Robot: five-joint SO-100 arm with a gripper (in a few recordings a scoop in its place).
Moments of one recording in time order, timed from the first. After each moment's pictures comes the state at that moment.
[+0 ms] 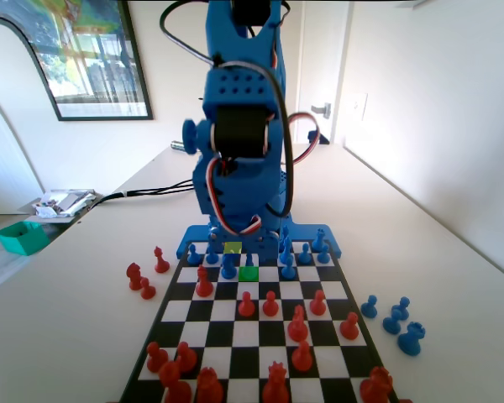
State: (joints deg) arm 5.6 76.7 115.1 64.2 -87.5
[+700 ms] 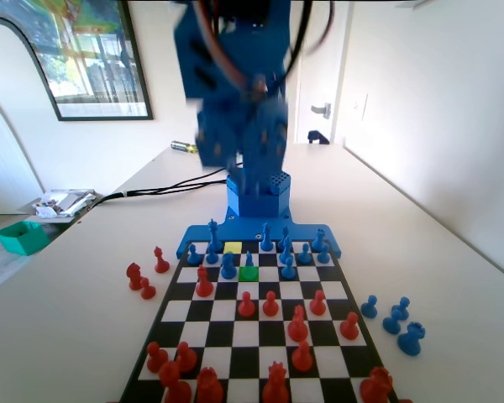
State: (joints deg) arm 5.3 100.4 100.7 93.3 -89.1
